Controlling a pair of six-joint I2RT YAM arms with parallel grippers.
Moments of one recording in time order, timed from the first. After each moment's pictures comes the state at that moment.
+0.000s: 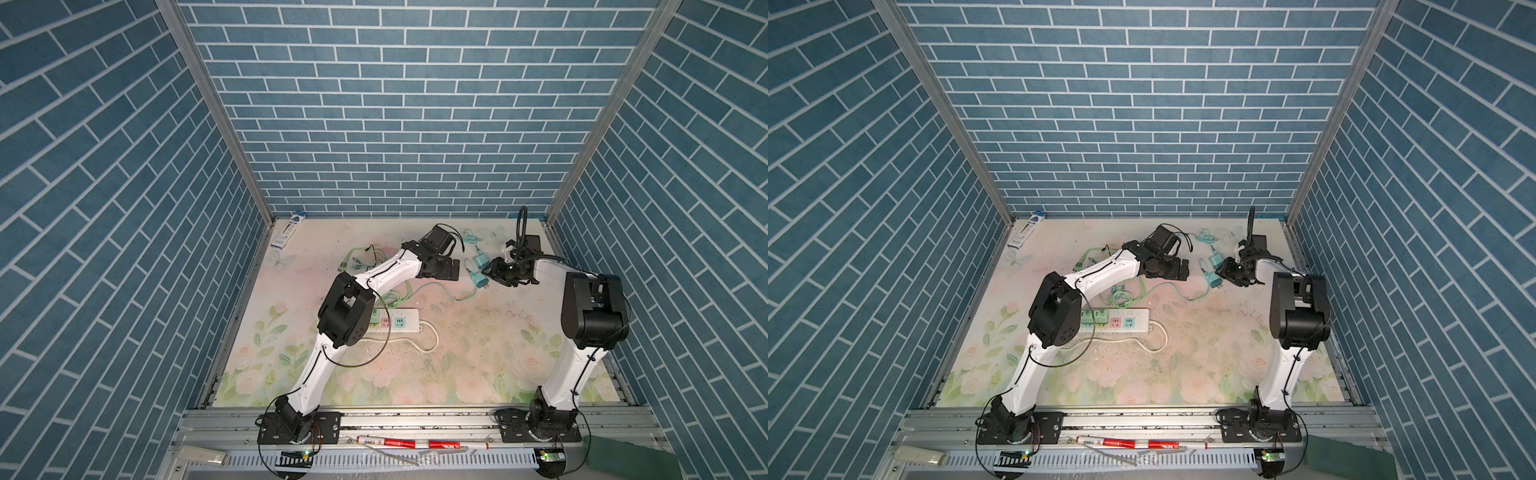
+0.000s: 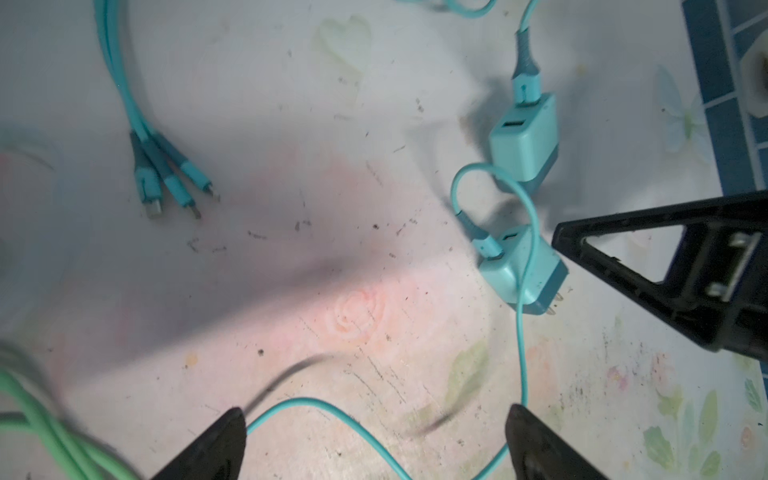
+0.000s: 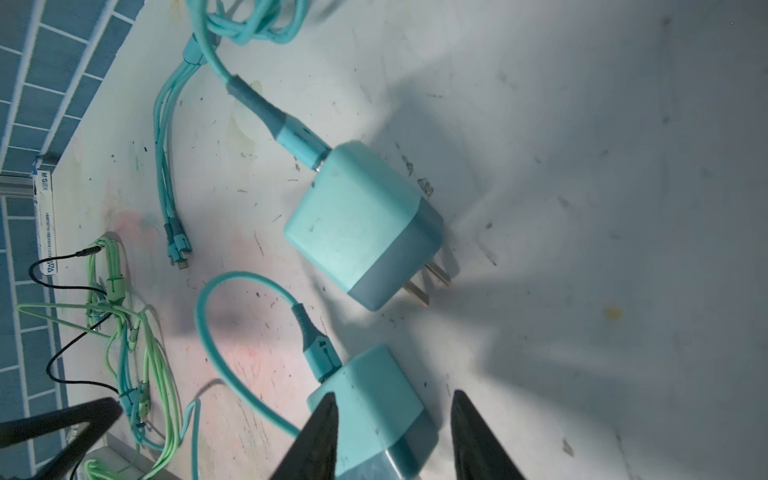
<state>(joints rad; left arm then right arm) -0.74 2.31 1.98 -0.64 0.09 -0.54 0.02 1.94 1.21 -0.31 -0.47 0.36</state>
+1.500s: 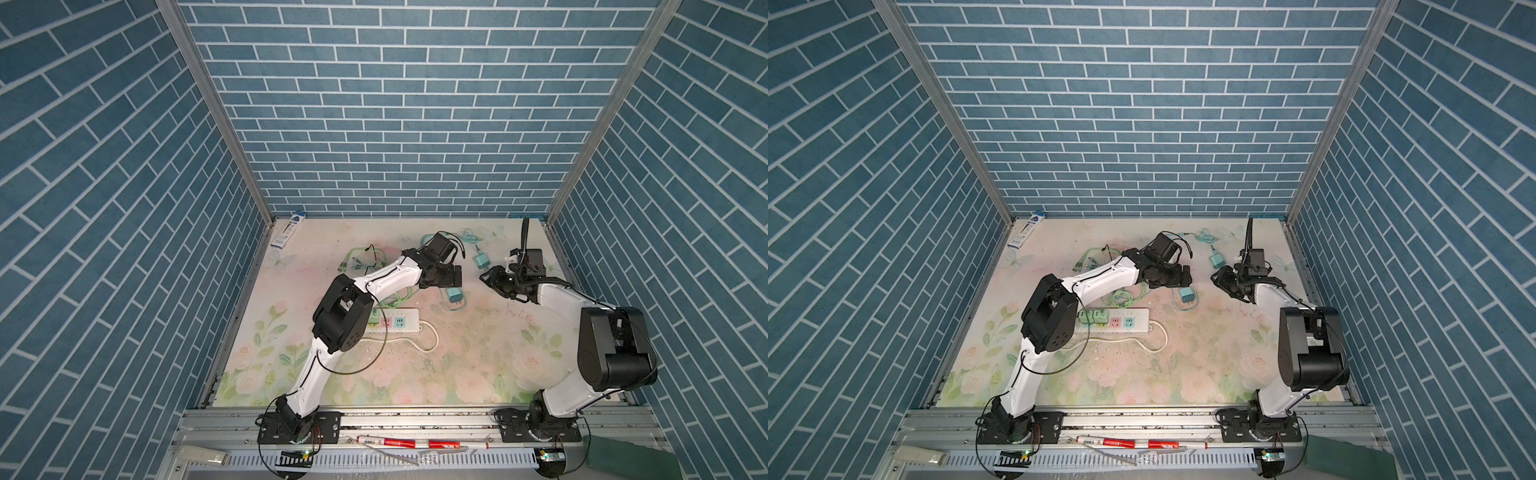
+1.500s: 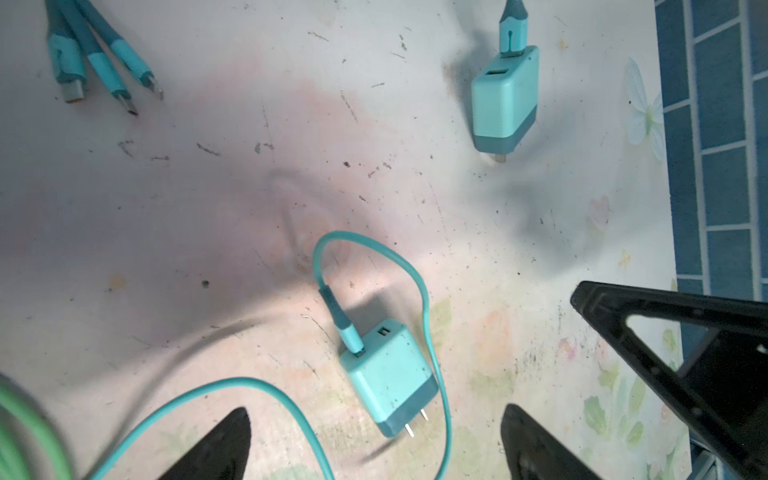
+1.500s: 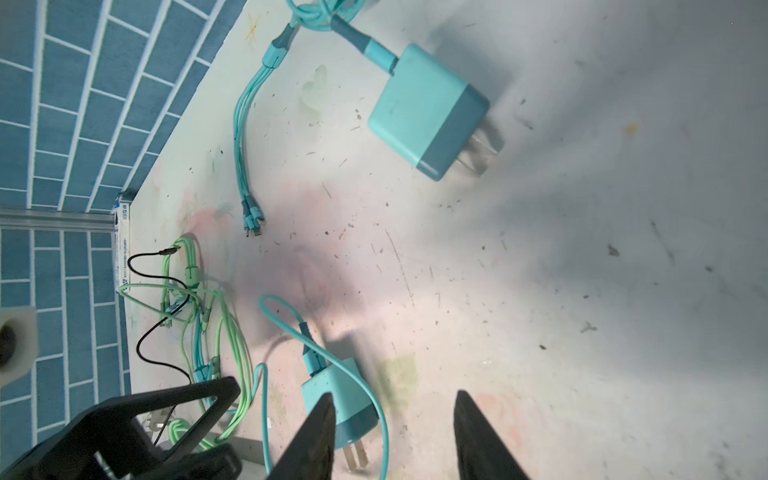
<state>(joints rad) -0.79 2.23 1.87 -0.58 0.13 -0.67 0.09 1.60 0.89 -0.17 -0.40 0.57</state>
